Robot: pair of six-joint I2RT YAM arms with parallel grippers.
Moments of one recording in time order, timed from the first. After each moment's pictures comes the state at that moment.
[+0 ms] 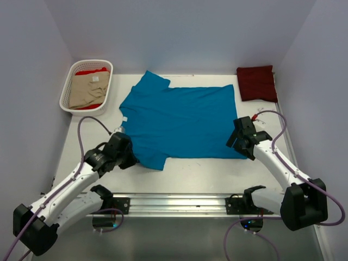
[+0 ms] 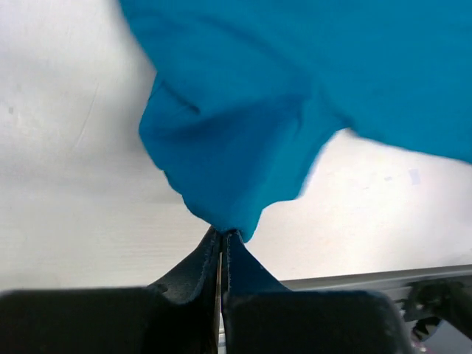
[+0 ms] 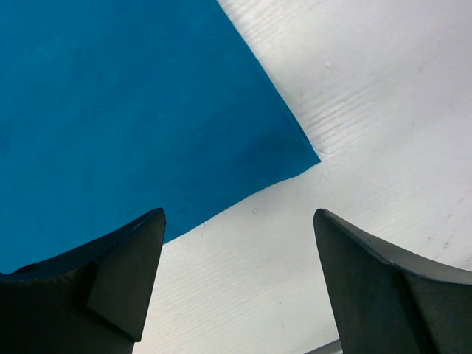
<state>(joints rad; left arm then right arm) -0.57 0.86 0.57 -0.77 -0.06 -0.95 0.26 1.15 0.75 -0.74 0.38 0.76</state>
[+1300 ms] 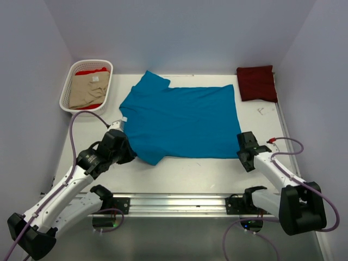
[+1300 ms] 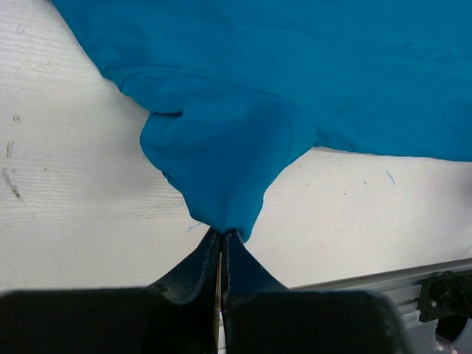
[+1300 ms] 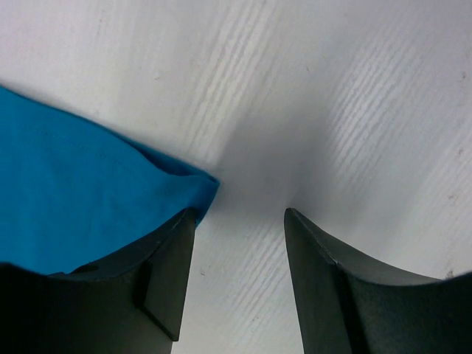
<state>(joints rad) -0.57 0.77 0.71 -0.79 -0.12 -0.77 0.18 1.10 0.48 -0.65 0.52 1.30</state>
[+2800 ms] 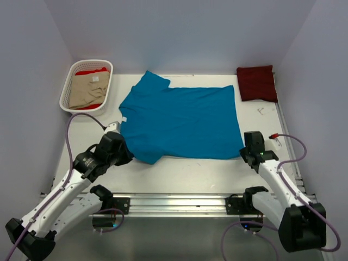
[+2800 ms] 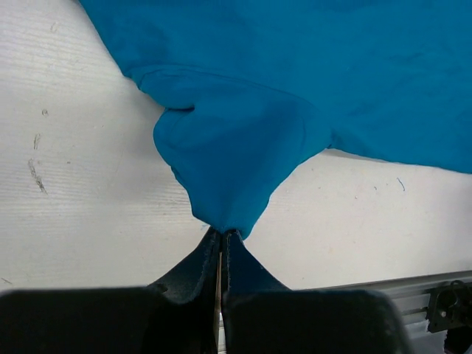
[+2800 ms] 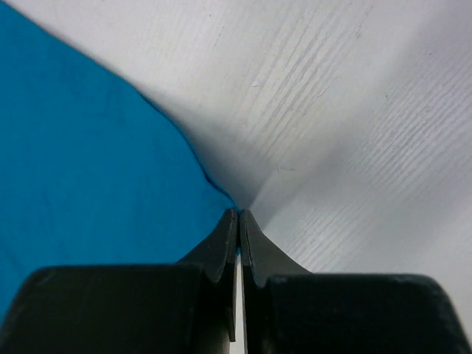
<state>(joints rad) -0.57 0.72 0.70 -0.83 -0.17 -0.78 0.12 0.97 0.47 -0.53 0.43 1.15</state>
